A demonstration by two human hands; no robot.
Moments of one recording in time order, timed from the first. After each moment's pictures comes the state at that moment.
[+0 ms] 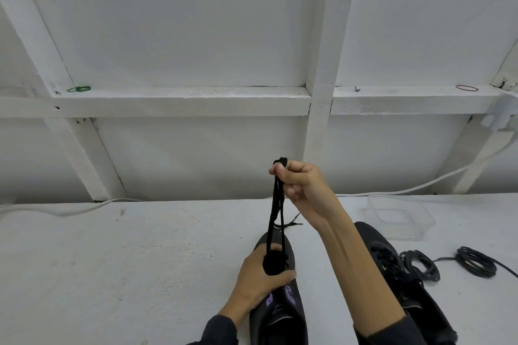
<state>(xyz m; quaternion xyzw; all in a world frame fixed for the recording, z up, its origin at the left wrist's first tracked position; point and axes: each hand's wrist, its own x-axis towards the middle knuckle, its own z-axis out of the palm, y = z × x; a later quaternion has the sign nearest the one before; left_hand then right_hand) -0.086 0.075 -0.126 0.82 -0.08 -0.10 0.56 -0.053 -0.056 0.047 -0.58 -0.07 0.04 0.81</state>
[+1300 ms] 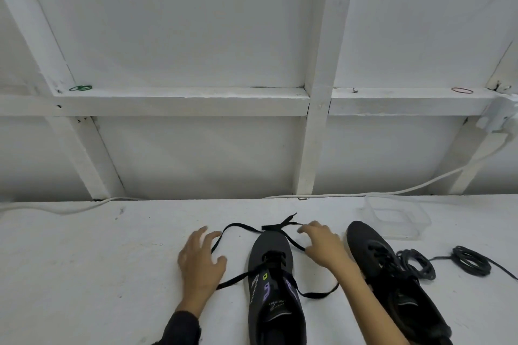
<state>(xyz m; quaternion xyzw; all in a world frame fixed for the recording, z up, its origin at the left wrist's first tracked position) -0.057 0.159 -0.151 0.94 0.05 0.11 0.31 -0.044 -0.112 -0.106 -0.98 0.02 0.11 0.13</state>
